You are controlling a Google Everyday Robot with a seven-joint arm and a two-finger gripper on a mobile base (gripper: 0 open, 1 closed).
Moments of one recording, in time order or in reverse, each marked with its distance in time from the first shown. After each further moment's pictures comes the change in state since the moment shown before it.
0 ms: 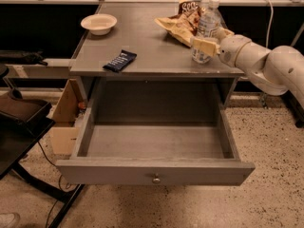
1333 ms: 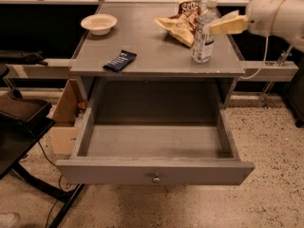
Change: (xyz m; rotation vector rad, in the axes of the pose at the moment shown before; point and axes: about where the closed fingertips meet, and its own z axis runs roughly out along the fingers) arm -0.109 0.018 -0.047 -0.122 0.051 -0.315
